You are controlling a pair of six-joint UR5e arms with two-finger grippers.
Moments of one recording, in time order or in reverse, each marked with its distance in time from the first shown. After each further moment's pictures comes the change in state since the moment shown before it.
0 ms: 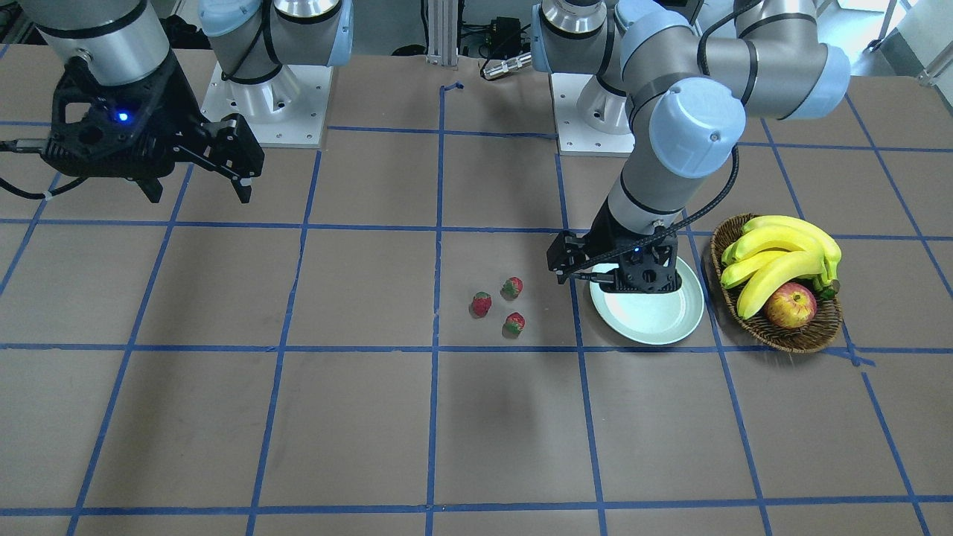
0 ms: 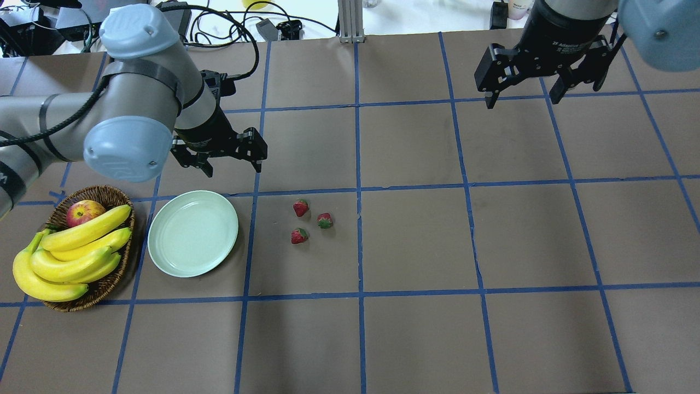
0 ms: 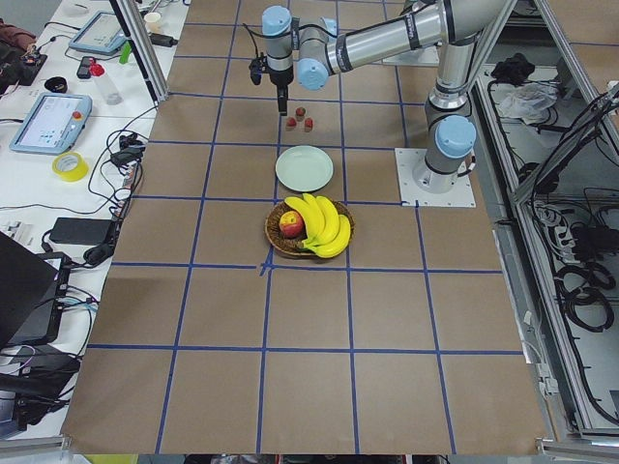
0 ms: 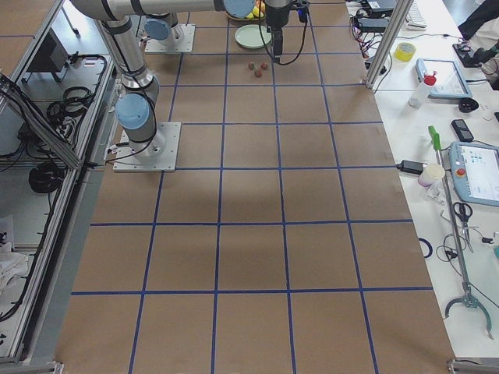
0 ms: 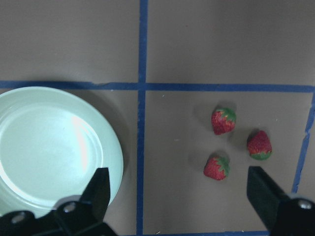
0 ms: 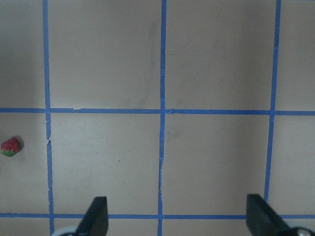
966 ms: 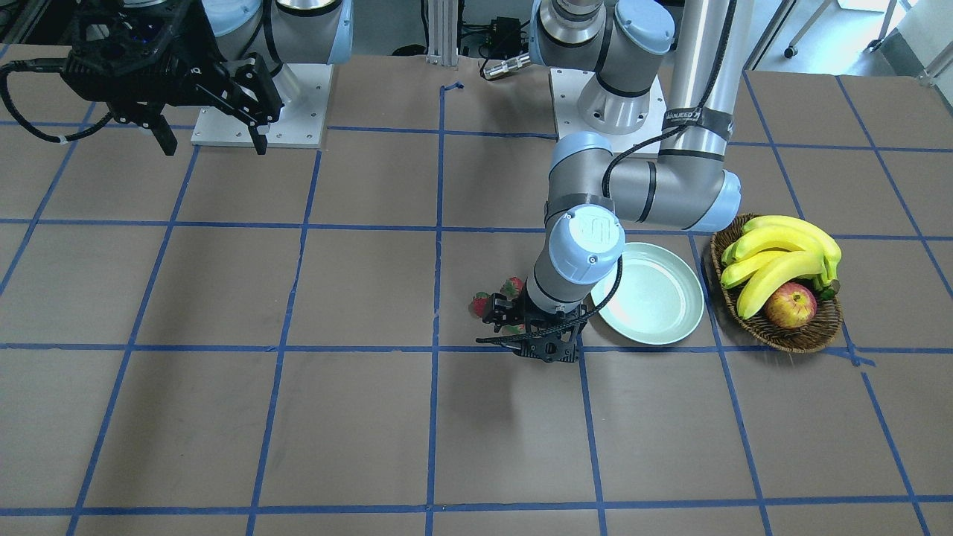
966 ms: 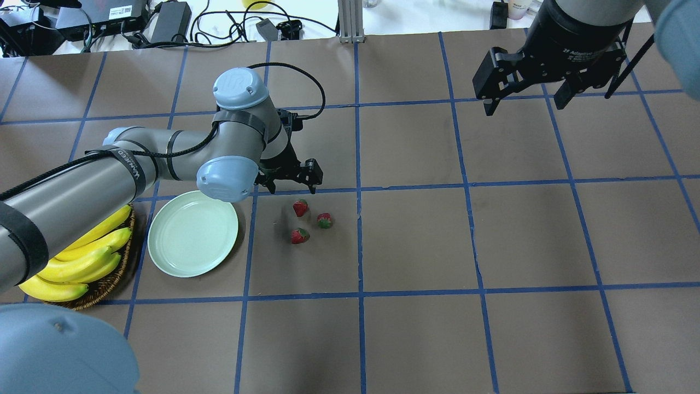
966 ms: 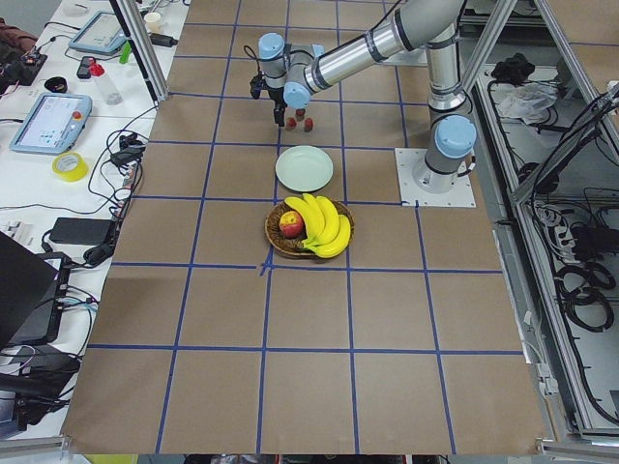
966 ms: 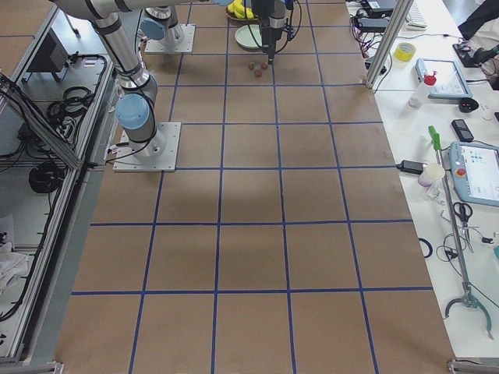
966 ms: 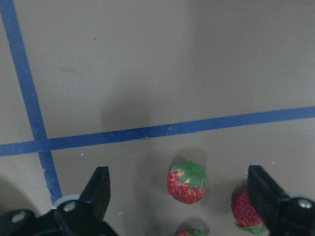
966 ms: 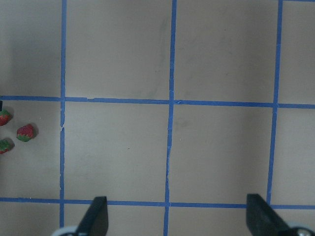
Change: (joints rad) left arm -0.080 -0.200 -0.019 0.162 -0.007 0.012; right arm 0.040 -0.070 0.059 0.015 -0.001 0.010
